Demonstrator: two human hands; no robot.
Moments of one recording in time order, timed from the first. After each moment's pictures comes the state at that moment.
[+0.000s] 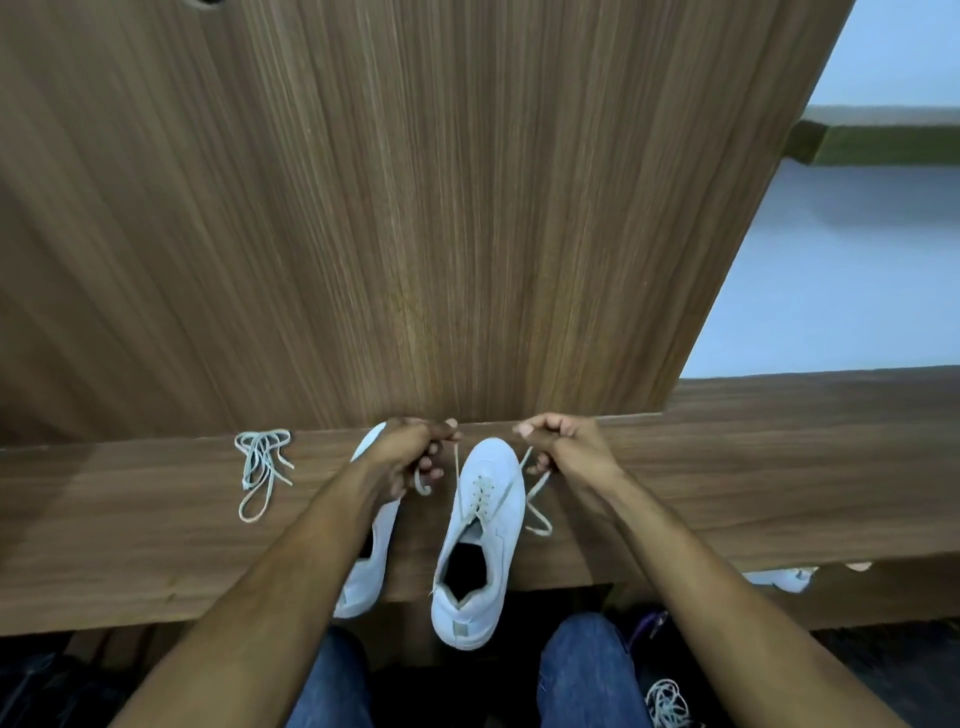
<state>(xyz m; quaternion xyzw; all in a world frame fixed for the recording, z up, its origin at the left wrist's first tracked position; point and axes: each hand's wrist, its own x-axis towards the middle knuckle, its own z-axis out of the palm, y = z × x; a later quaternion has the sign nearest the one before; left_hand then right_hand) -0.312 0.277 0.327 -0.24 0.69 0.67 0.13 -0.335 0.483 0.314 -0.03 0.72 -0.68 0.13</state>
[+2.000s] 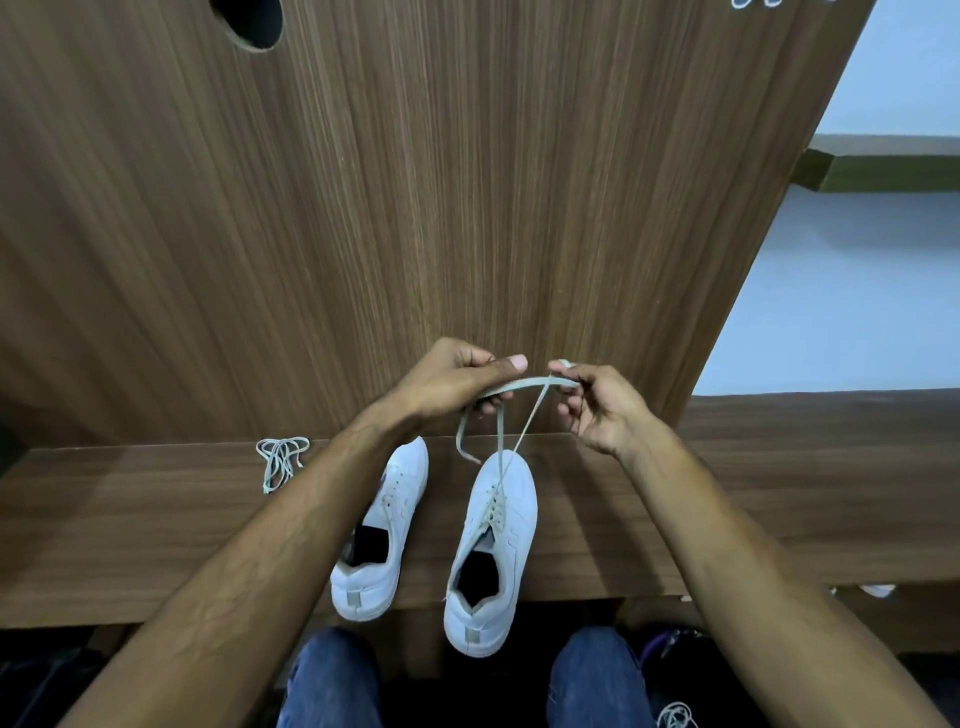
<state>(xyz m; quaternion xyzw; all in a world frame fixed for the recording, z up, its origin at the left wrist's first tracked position) -0.292 0.301 0.437 0.04 0.80 0.59 0.04 -0.367 0.479 0.383 0.12 0.55 -0.80 0.20</state>
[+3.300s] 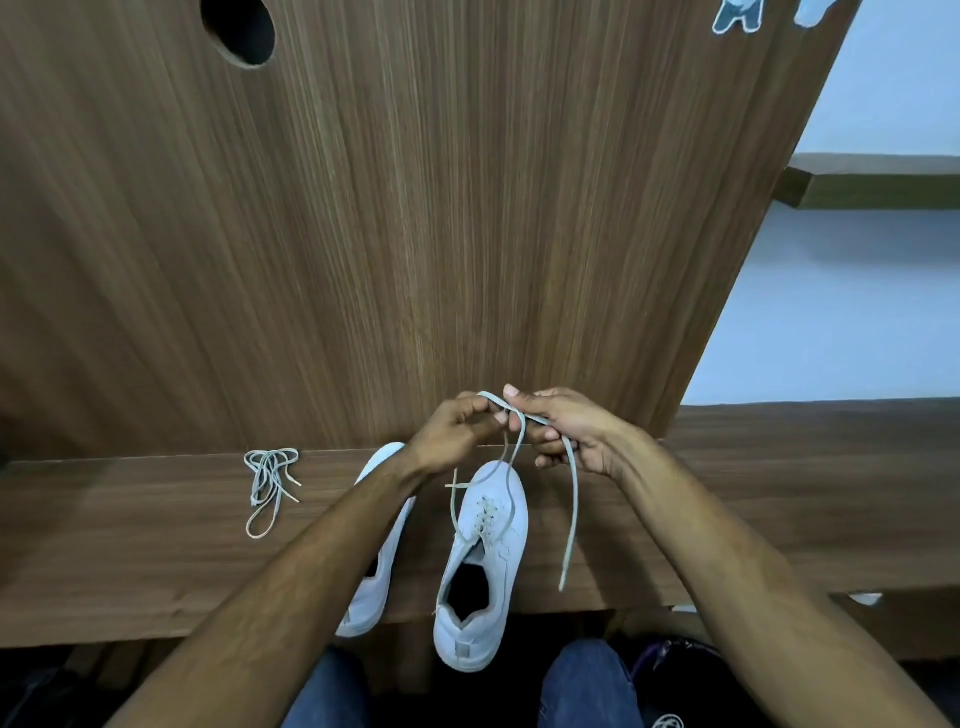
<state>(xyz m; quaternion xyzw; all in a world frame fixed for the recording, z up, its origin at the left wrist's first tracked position) -0.305 0.307 0.368 0.11 0.80 0.59 0.00 -0.346 0.474 0.396 -0.08 0.72 -0.61 0.33</state>
